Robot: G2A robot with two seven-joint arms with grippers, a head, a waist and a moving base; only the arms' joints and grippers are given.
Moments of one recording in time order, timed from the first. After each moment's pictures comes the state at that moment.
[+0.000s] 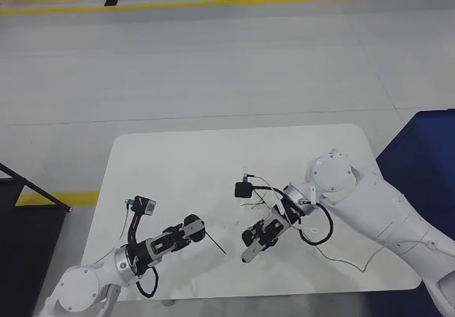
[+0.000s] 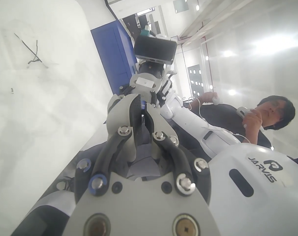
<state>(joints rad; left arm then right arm) 1.62 -1.09 -1.43 -1.96 -0.37 -0.25 -0.79 -0.55 -0.96 0.55 -1.48 0.55 -0.30 1.49</state>
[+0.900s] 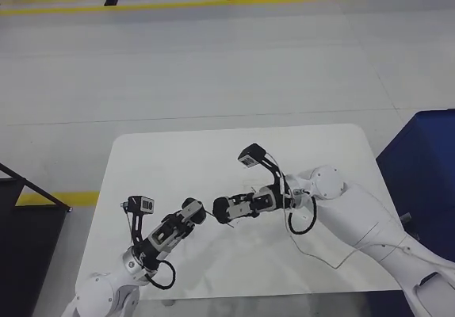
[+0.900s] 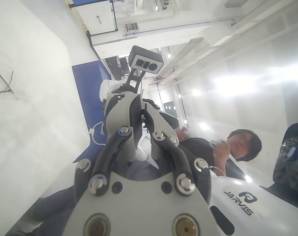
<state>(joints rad) 1.64 -1.12 -1.33 -1.99 -0.41 -0.29 -0.48 -0.65 -1.07 0.60 -1.32 0.85 -0.57 1.25</state>
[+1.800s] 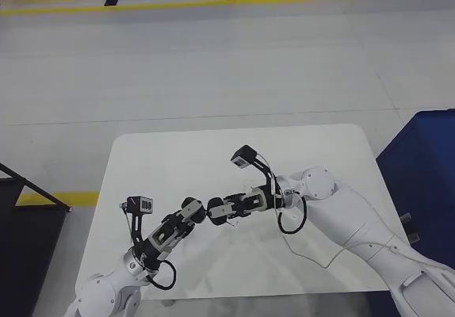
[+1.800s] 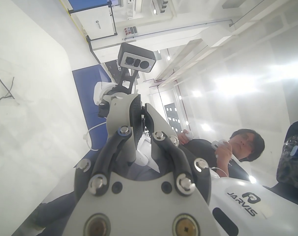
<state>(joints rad) 1.65 -1.13 -1.33 -2.00 -0.37 -0.32 -0.46 -0.67 -1.14 0.64 -1.25 0.81 -0.56 1.26</state>
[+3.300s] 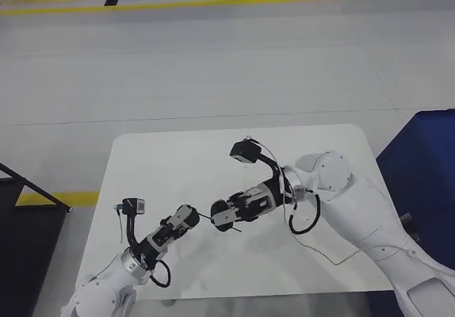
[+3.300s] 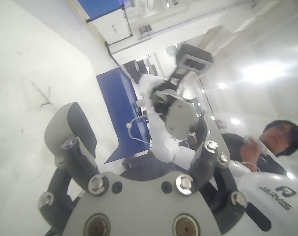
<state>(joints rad) 1.65 -1.14 -1.35 -1.94 -0.21 -0.28 -0.41 -0.72 -1.11 0.87 -1.53 0.65 -0.45 1.37</state>
